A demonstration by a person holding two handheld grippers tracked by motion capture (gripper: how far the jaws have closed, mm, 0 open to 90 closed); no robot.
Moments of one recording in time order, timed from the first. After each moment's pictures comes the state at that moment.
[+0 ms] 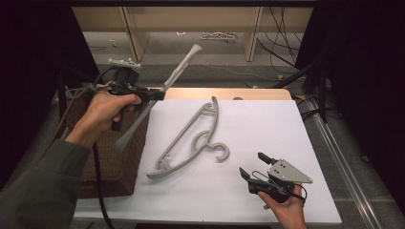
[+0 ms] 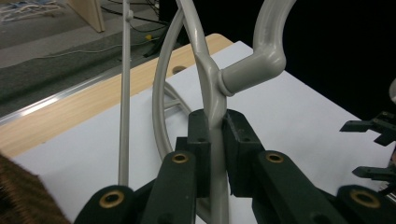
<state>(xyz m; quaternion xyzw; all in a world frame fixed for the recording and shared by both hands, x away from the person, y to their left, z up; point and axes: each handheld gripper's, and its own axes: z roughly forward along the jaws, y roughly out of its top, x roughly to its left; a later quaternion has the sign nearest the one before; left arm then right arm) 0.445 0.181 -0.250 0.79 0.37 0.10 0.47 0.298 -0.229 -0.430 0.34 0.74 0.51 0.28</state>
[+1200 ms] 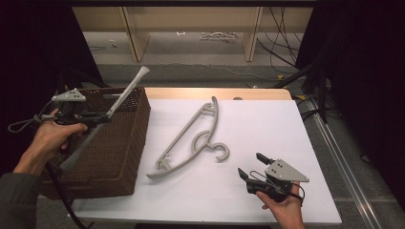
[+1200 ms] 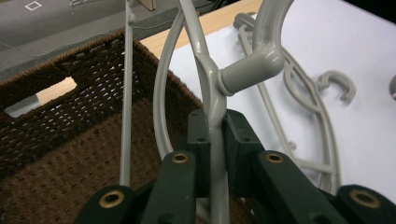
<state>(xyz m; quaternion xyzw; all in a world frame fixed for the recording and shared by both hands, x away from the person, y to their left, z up) 0.419 0.326 -0.326 0.81 0.39 0.17 0.41 0.301 -0.225 -0.435 0.34 0.74 0.50 0.28</state>
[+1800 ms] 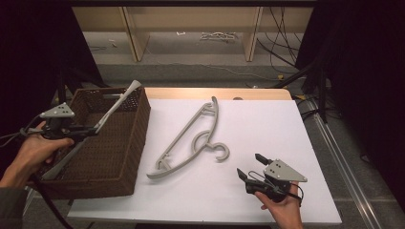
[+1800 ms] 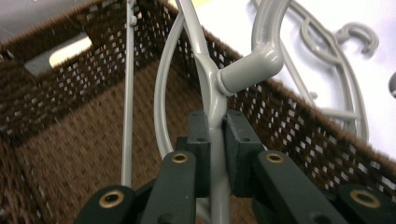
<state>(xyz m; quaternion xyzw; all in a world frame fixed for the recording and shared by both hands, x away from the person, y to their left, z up) 0.399 0.361 -0.353 0.82 0.38 0.18 0.38 0.302 -0.222 -0.437 0.34 0.74 0.50 0.28</state>
